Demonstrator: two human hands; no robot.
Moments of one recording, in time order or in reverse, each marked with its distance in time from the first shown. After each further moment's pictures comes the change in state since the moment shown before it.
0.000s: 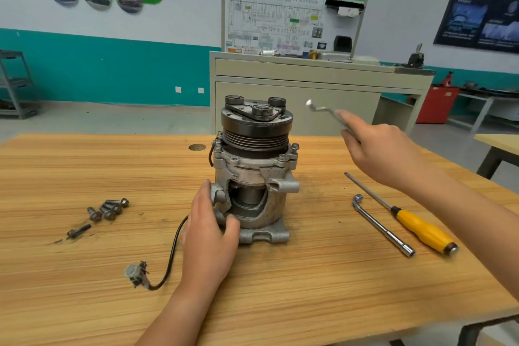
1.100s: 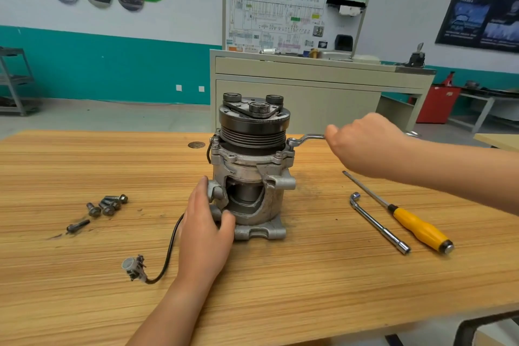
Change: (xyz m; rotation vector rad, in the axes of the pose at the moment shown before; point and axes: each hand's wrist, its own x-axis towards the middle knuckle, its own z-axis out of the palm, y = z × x) left_hand 0.000 -0.001 0.000 -0.011 0.018 0.019; right_hand 0.017 -0.016 -0.016 -0.740 -0.397 -0.309
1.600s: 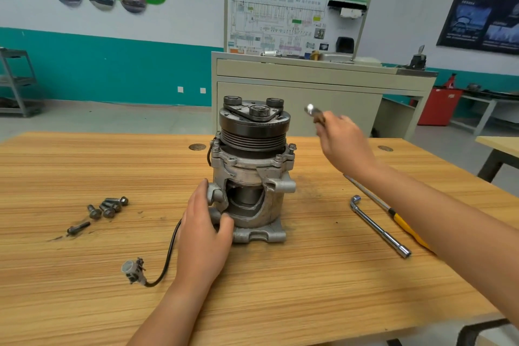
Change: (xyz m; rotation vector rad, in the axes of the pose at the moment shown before) left_hand 0.000 -0.002 -0.001 0.009 0.004 0.016; right_hand 0.041 -0.023 0.051 0.874 0.565 0.294
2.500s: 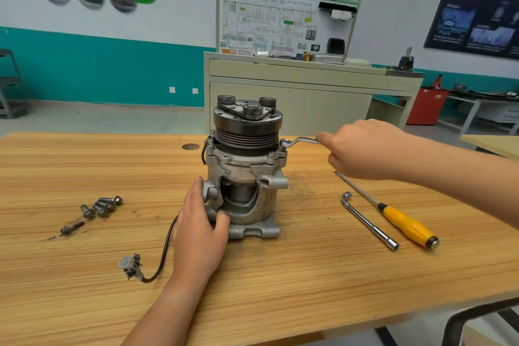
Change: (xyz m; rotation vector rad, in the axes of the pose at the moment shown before) left_hand -0.002 0.003 0.000 0.011 -0.019 -0.013; right_hand -0.010 -0.028 -0.080 -0.624 -0.585 -0.213
